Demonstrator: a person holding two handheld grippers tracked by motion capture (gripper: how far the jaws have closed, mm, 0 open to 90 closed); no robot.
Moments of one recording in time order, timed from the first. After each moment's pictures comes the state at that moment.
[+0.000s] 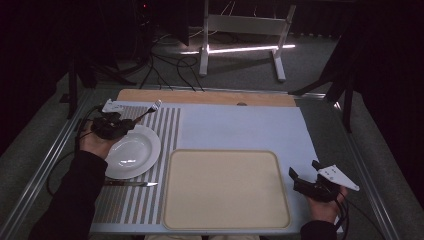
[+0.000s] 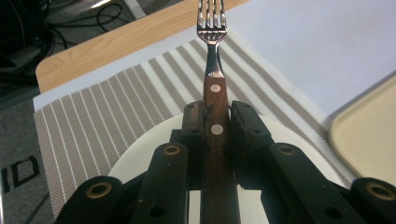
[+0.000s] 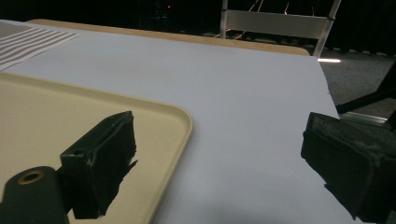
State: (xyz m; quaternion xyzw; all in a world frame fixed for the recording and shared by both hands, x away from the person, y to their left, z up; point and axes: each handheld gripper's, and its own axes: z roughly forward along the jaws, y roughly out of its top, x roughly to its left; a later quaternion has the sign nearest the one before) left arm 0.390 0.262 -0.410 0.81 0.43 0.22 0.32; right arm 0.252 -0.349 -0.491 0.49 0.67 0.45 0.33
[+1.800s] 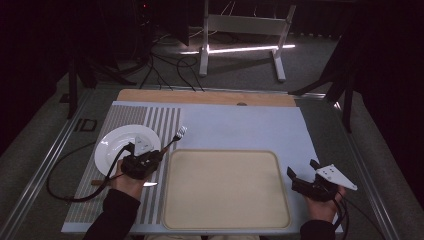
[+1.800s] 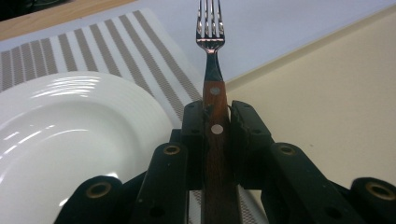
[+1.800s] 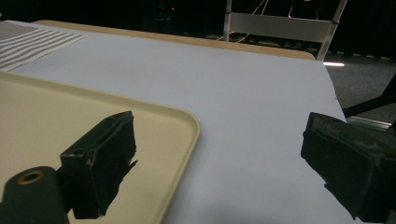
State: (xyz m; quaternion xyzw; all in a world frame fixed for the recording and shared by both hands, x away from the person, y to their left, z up) left arm 0.293 0.168 -0.447 0.79 0.45 0.22 0.35; right arm 0.253 -0.344 -0.490 0.48 0.67 0.46 0.33
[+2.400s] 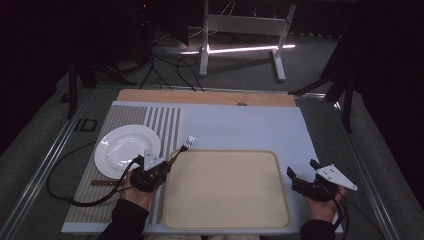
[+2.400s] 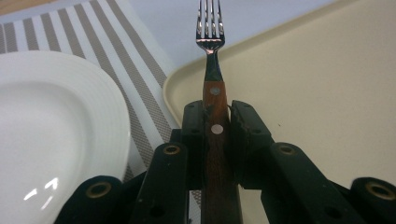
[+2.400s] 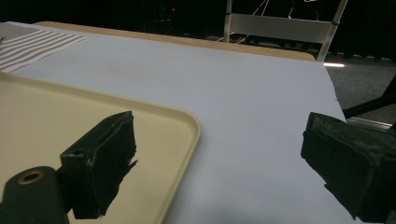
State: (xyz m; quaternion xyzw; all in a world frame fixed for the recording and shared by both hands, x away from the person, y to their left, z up) left arm 0.270 0.147 -0.468 0.80 0.44 0.21 0.35; right arm 0.253 -0.344 -0.490 0.48 0.67 0.46 0.33
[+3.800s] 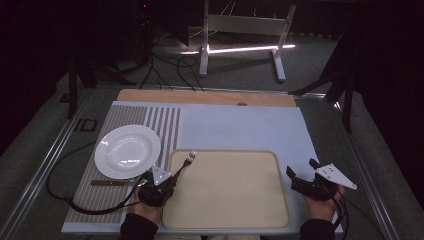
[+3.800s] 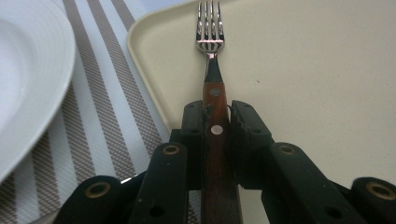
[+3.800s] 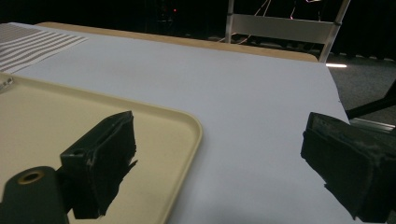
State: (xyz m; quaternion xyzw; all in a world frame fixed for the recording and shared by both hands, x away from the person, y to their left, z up) left arm 0.245 0.126 -0.498 0.79 0.48 0.19 0.33; right arm 0.256 -0.343 -0.490 0.48 0.67 0.46 0.33
